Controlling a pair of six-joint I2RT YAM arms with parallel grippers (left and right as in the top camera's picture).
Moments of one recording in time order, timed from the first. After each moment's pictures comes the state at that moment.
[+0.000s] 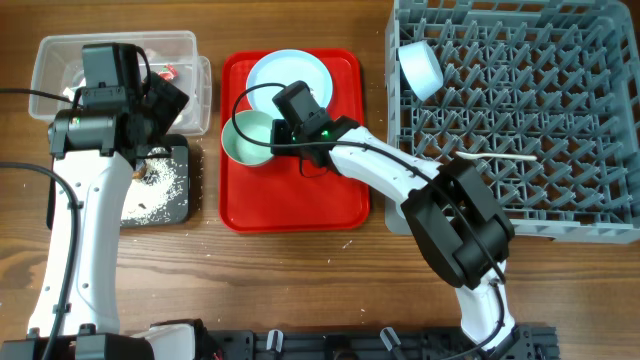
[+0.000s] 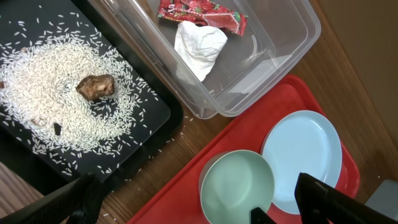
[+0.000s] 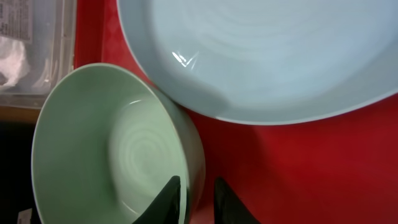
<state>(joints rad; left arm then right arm) 0.05 1.45 1.38 -0.96 -0.13 -0.87 0.70 2.13 1.48 -0.29 -0.07 0.71</state>
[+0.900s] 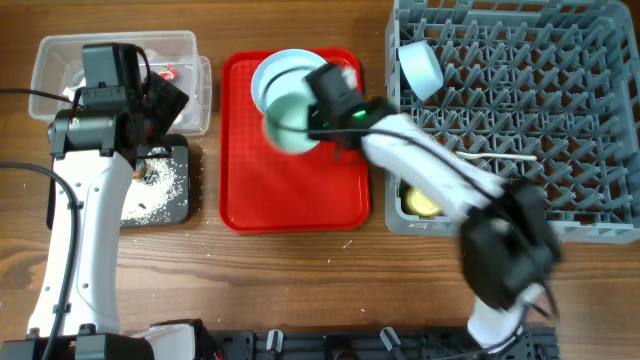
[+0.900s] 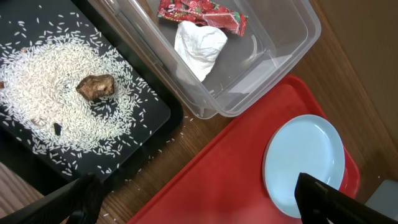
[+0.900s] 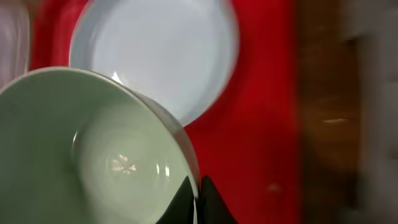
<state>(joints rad) 0.05 1.45 1.38 -0.96 -0.13 -0.87 0.58 1.88 1.48 -0.59 0.15 0.57</state>
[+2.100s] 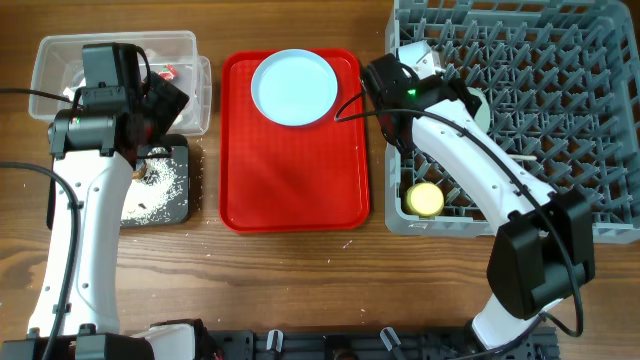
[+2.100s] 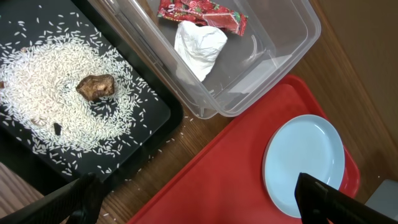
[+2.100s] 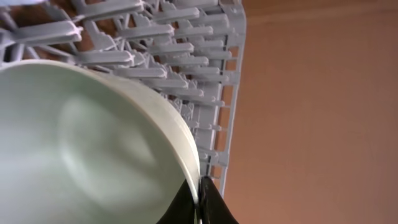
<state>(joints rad) 0.05 1.45 1.38 -0.96 -0.13 -0.87 0.45 1.85 1.48 -1.06 1.11 -0.04</state>
